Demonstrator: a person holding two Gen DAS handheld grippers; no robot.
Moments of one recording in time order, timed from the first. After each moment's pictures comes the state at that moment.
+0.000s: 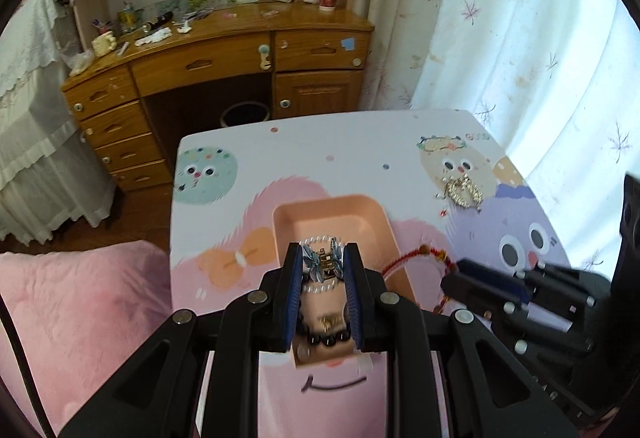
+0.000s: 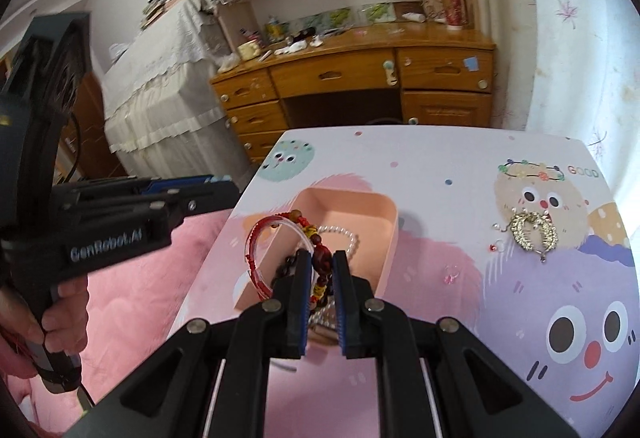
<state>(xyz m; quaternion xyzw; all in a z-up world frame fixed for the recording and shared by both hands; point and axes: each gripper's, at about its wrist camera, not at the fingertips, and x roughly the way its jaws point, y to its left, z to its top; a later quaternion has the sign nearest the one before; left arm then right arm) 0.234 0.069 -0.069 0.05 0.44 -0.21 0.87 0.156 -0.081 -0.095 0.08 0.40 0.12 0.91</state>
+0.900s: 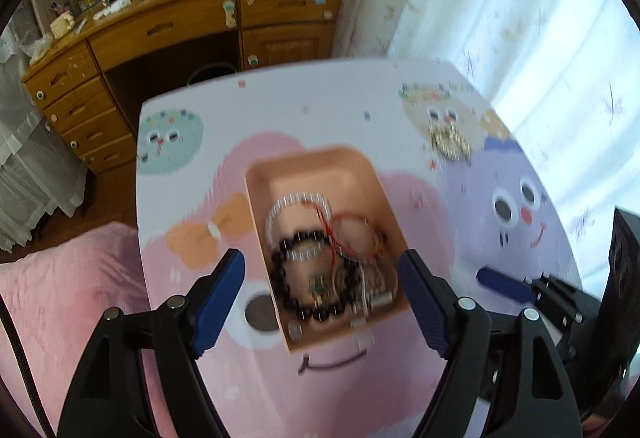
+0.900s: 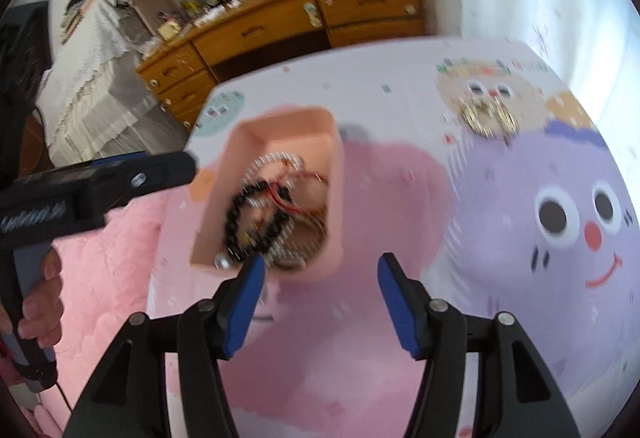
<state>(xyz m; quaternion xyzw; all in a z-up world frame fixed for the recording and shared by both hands) 0.239 0.061 -0.109 0.09 0.52 -0.26 0.81 0.128 -0.094 -0.146 0.15 0.50 0.01 0.85</state>
